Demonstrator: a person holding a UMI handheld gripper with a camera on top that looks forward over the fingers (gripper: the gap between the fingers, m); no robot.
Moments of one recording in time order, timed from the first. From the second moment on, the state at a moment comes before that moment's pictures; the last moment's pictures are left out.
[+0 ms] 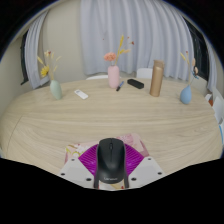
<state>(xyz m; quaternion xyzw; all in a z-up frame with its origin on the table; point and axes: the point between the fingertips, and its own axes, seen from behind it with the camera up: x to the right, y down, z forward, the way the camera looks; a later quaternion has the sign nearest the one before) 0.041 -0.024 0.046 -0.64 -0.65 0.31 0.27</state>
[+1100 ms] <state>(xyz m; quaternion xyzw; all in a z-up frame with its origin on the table) 0.231 0.011 0.076 -0.69 -0.64 0.21 0.27</state>
